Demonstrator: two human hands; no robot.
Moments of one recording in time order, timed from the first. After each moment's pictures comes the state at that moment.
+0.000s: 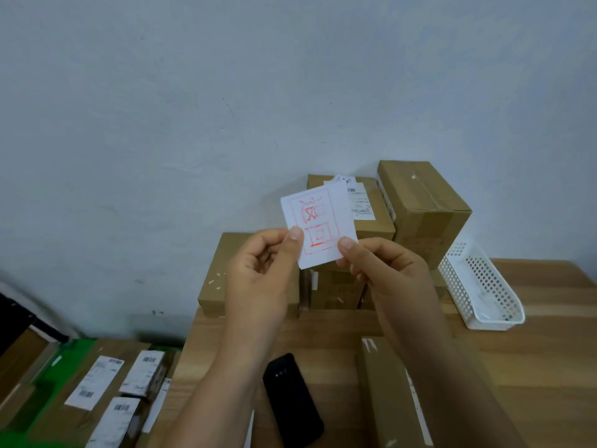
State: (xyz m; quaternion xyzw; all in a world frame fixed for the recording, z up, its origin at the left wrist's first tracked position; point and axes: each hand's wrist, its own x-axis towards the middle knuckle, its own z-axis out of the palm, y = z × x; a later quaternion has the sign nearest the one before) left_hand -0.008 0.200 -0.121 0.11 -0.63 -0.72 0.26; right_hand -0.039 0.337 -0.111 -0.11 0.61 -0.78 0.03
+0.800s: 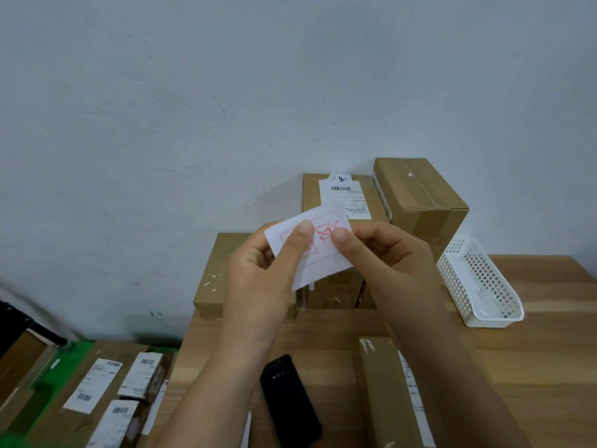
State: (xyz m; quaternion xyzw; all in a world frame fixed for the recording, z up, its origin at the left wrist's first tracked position) left_hand -0.007 0.212 -0.097 0.10 -0.63 -0.74 0.21; right_hand -0.045 0.341 -0.097 -0.18 0.69 -0.70 -0.03
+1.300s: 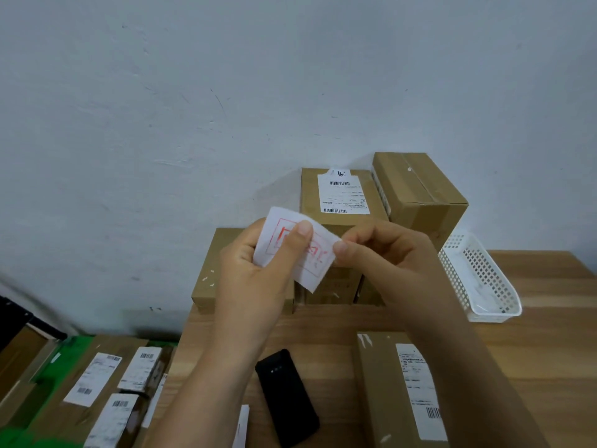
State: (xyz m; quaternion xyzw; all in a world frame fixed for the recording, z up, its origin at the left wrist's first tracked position) left_hand -0.005 0.210 -0.097 0.08 -0.68 -0.68 0.25; right_hand -0.046 0.355 -0.094 -0.21 0.72 -0.66 0.01
